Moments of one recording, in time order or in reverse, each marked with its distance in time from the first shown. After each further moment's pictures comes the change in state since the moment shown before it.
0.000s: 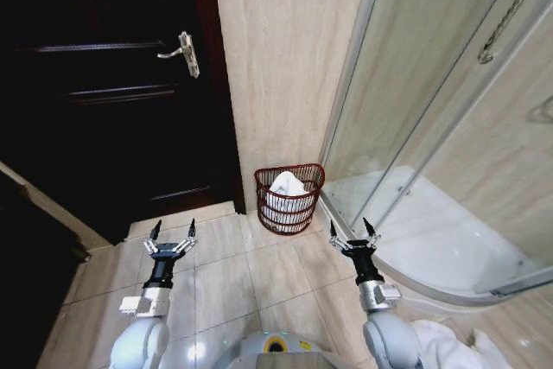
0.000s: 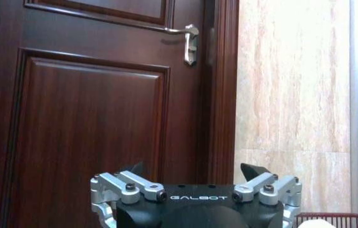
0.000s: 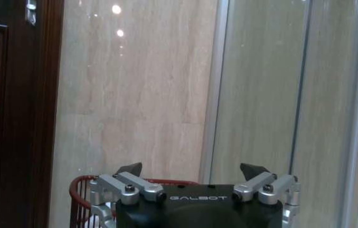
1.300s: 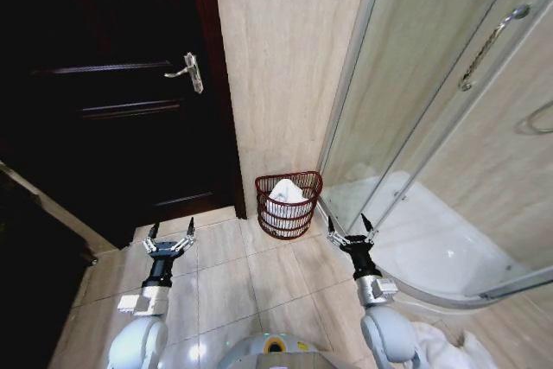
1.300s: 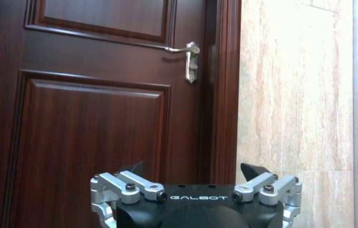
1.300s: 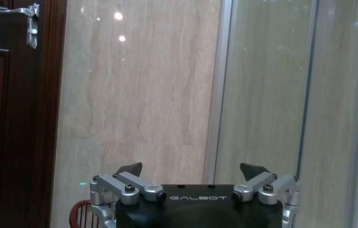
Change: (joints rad) left arm -0.001 0.007 -0.004 -0.010 -0.006 0.012 -0.010; right arm 0.030 -0.001 -0.013 0.006 -0.005 -0.024 0.000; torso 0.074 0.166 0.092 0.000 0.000
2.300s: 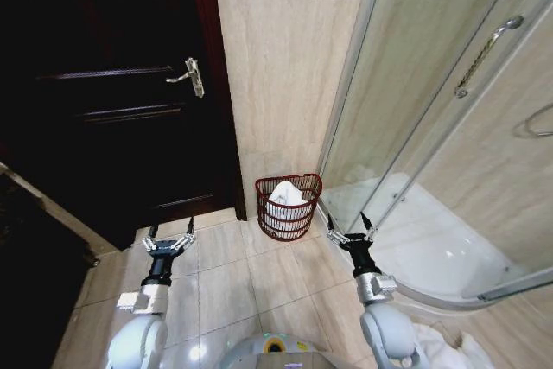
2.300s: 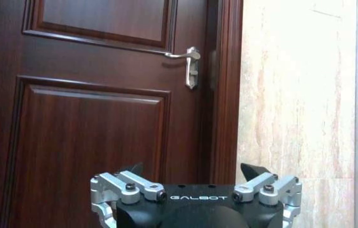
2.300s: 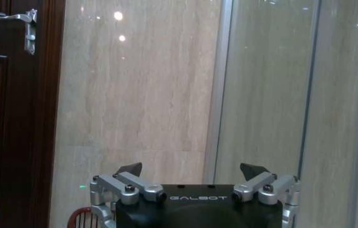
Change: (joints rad) left arm -0.002 -0.005 0.000 -0.020 -0.001 0.033 -0.005; right arm 0.009 -0.010 0.002 0.005 0.008 -0.019 0.001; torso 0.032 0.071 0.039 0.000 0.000
